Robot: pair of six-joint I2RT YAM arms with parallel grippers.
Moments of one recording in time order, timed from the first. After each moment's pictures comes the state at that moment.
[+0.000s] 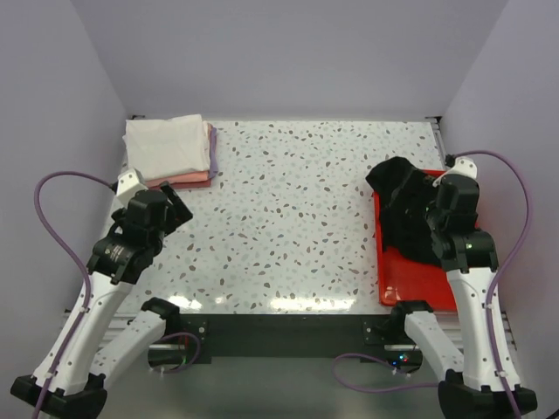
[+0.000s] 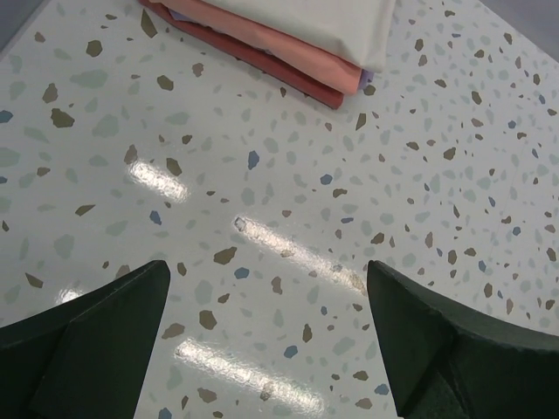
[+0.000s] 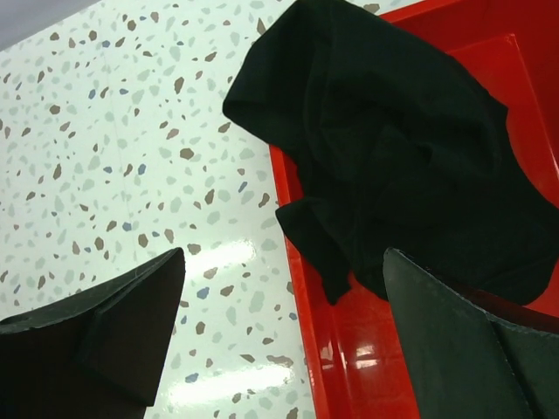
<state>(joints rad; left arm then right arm) -0.35 0.74 0.95 -0.87 -0.52 -0.73 0.03 0.78 1.04 -0.76 0.13 0.38</state>
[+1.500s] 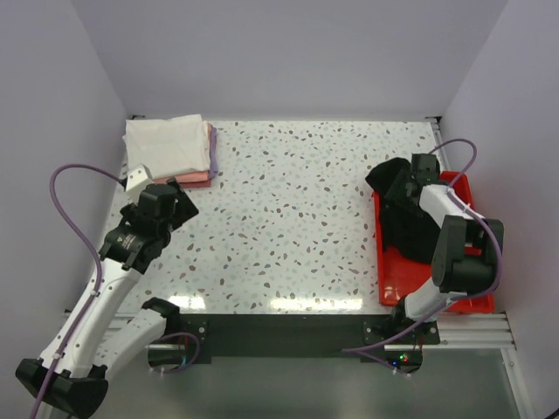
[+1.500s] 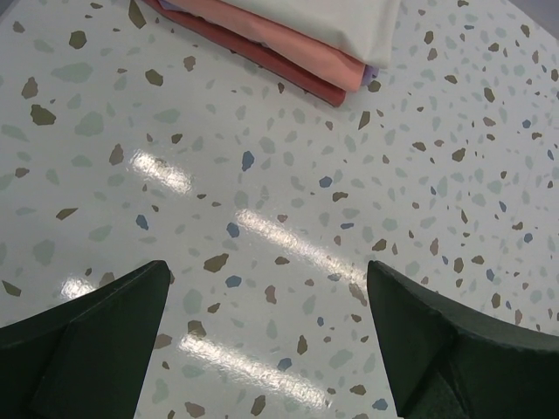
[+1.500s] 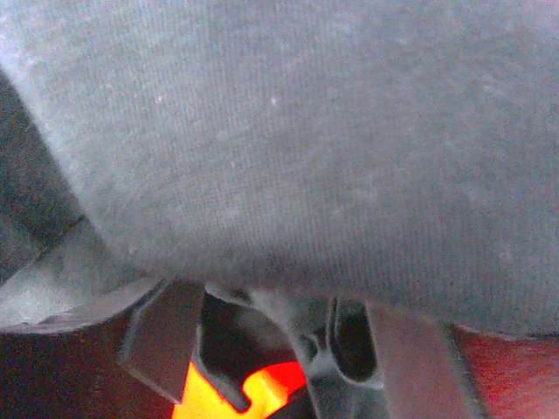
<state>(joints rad) -0.35 0.82 0.92 -0.81 -0.53 -0.75 -0.12 1.60 0.99 -0.38 0.16 0.43</state>
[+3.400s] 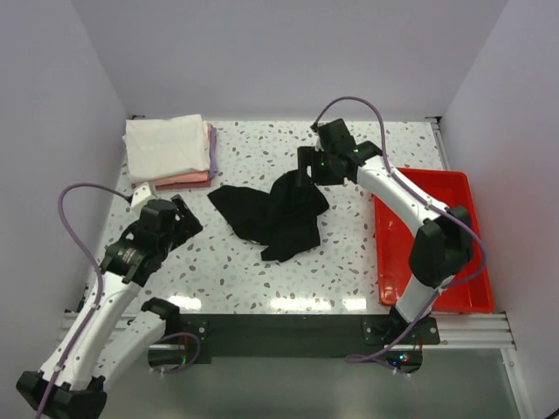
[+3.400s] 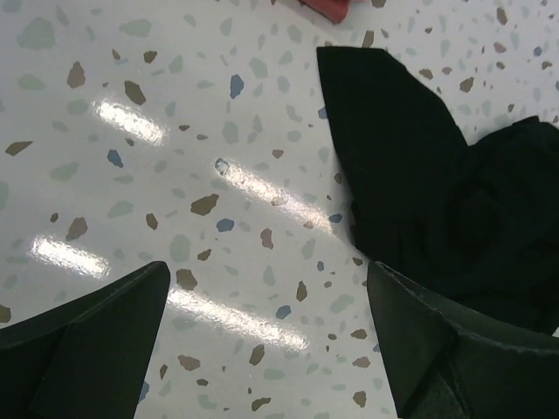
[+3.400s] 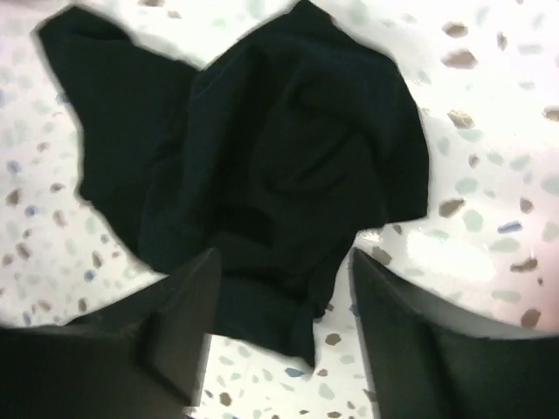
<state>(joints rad) -0.35 0.71 0.81 -0.87 -0.40 -0.81 0.51 1.71 1.54 -0.70 -0.06 0.37</state>
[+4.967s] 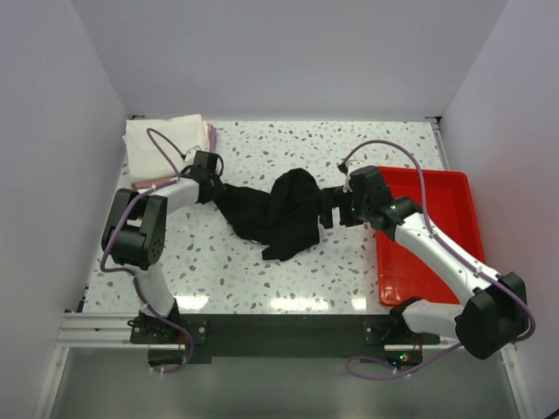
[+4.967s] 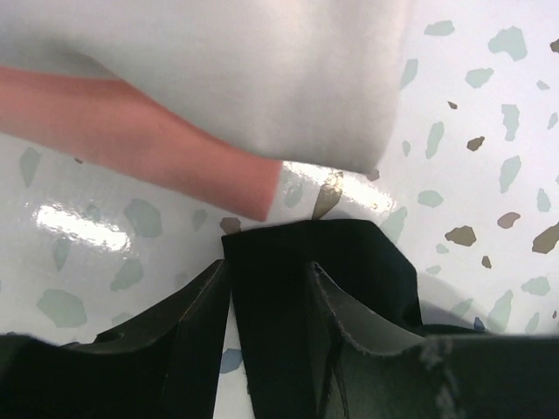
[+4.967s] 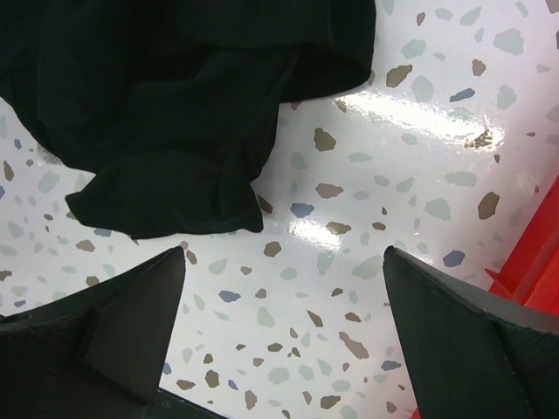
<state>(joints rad) -0.22 1.84 1.07 -0.16 -0.25 -0.69 0.49 1.22 0.95 -0.56 -0.02 0.29</state>
